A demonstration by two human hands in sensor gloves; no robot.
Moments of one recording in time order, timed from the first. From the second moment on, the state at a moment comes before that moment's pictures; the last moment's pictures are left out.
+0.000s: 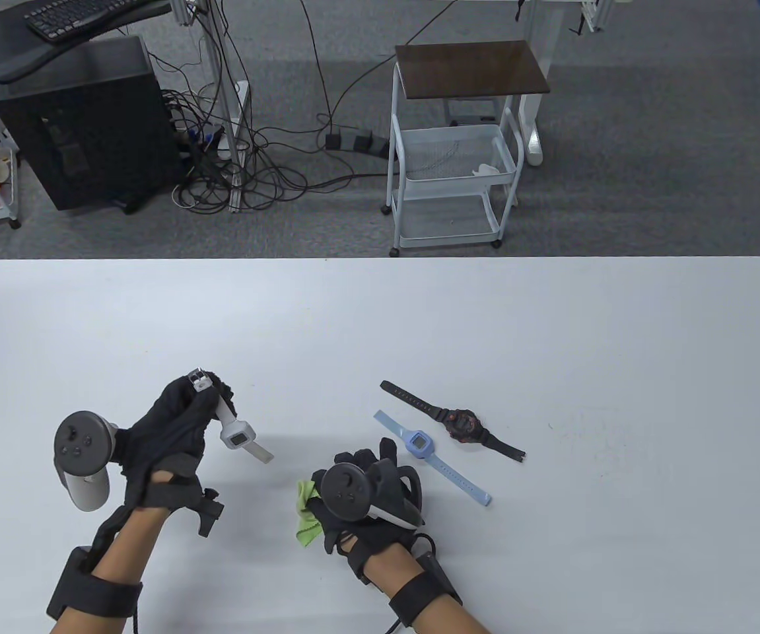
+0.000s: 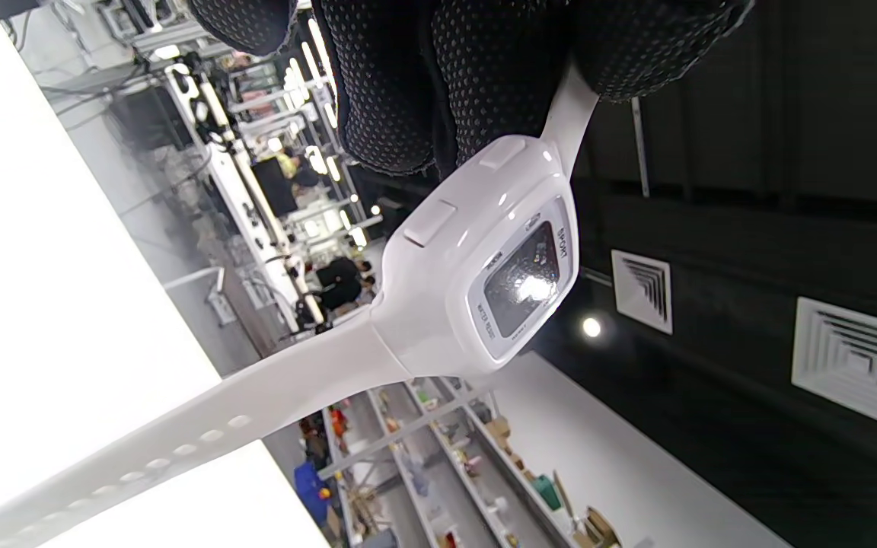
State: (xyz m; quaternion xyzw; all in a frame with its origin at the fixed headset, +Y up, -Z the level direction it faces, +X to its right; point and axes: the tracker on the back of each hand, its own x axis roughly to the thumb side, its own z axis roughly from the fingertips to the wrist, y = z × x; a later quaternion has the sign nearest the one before) left_hand -0.310 -0.678 -0.299 0.10 -0.14 0.59 0.79; right_hand -0.035 -0.769 -0.290 0.25 0.04 0.95 0.17
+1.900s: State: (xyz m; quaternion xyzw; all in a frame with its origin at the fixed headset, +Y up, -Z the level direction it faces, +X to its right) left_hand -0.283 -0.699 -0.309 0.03 -0.14 0.55 0.82; right_hand 0.069 -0.723 -0.311 0.17 -0.04 0.86 0.48
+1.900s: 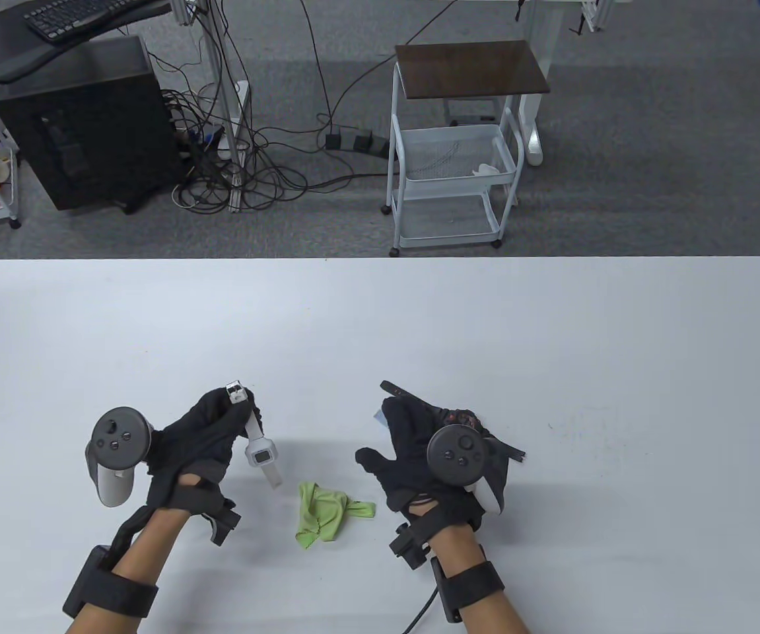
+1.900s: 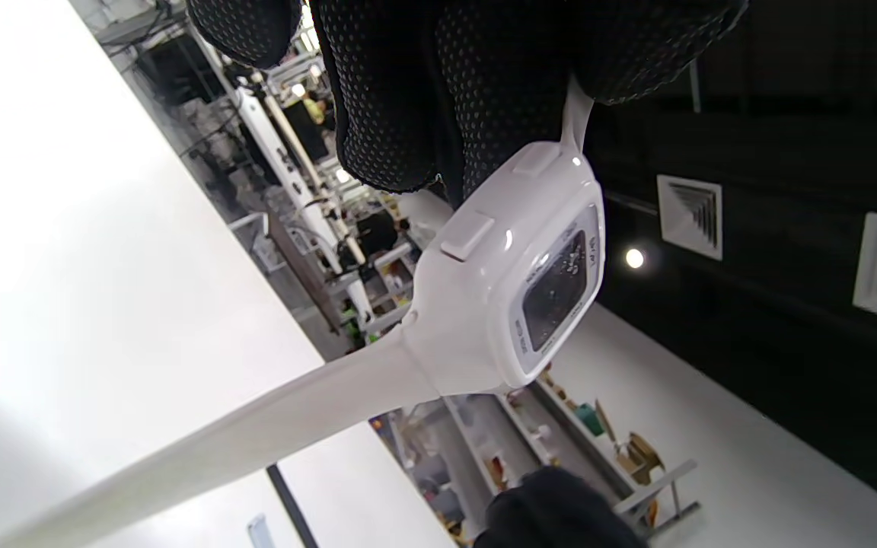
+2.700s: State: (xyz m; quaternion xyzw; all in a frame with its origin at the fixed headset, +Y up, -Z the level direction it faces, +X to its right) left_hand -0.250 -0.736 -0.410 -0.17 -0.10 0.56 0.80; right_hand 0.103 -0.726 -0.318 0.13 -0.07 0.81 0.57
